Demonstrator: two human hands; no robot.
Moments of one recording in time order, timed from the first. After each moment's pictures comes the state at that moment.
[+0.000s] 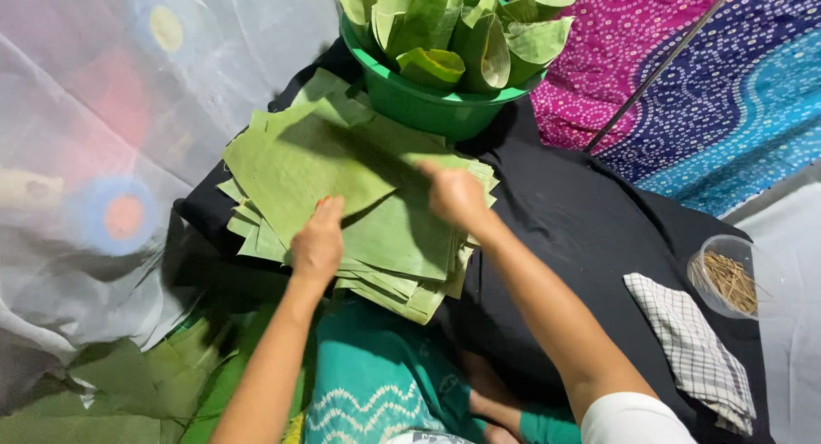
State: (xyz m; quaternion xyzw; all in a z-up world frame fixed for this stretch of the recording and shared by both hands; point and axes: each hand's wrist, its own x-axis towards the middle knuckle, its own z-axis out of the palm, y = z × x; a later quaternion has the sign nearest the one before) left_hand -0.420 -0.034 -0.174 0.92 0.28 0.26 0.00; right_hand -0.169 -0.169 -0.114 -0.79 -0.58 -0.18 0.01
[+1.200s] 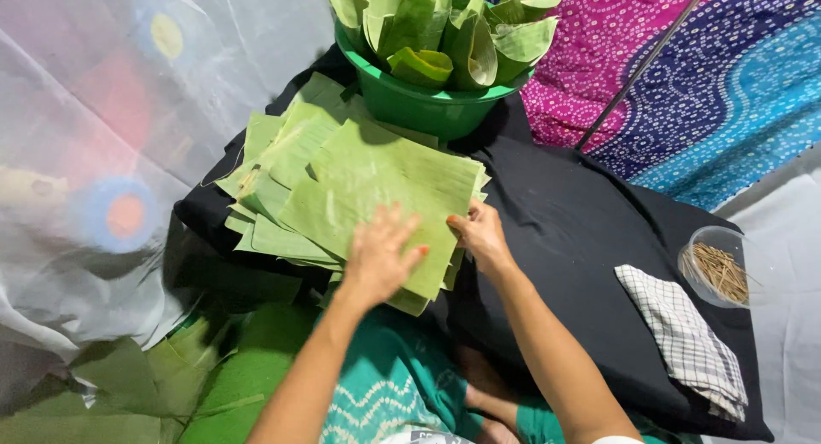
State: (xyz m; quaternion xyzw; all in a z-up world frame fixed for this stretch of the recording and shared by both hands) left_hand -0.397 -0.143 -0.093 0.94 0.16 0.15 0.25; right_hand -0.189 -0.248 -0.144 -0.67 -0.19 0.31 0.65
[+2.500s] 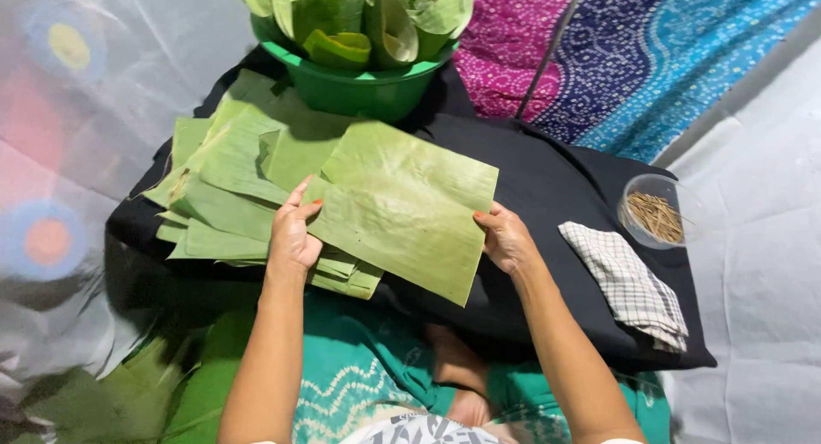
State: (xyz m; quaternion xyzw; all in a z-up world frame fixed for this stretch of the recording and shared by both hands) left_hand -0.358 -0.085 -0.164 0.33 0.22 0.35 0.85; right_hand -0.134 -0.390 -0.173 -0.56 -0.04 0.35 0.75
